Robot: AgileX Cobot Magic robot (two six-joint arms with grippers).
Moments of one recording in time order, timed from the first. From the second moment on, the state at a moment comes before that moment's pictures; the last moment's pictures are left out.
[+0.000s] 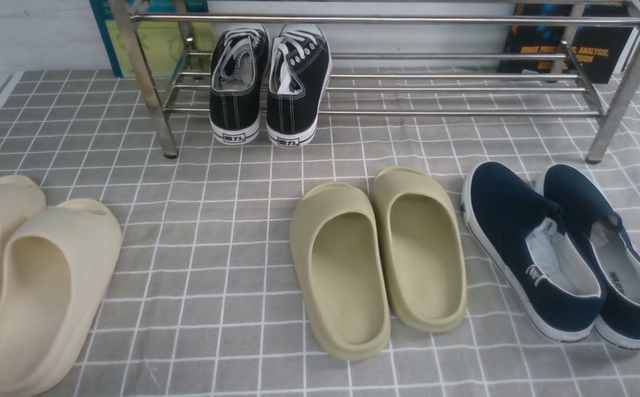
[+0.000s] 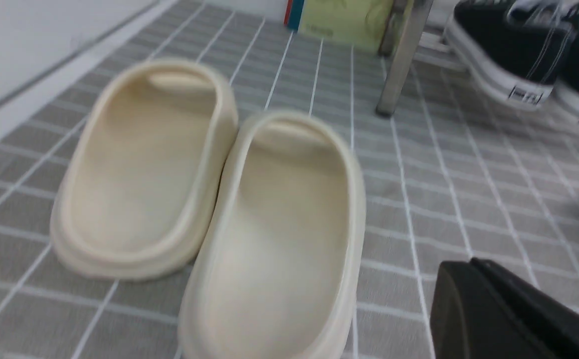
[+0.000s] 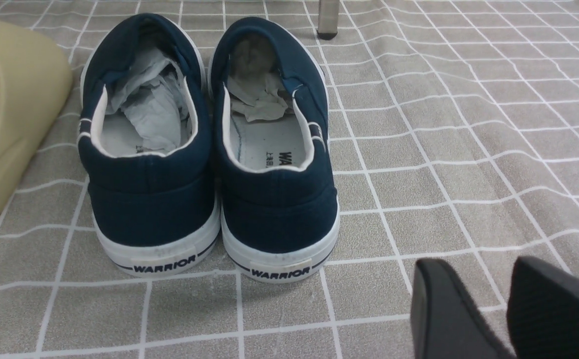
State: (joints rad) right arm -0.08 -0.01 0.02 -0.12 0.38 0.12; left arm 0.06 -0.01 0.03 0.04 0.28 -0.29
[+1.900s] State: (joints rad) right arm -0.08 -0.01 0.02 -0.12 0.38 0.12; left arm 0.06 -0.01 0.03 0.04 0.38 -0.29
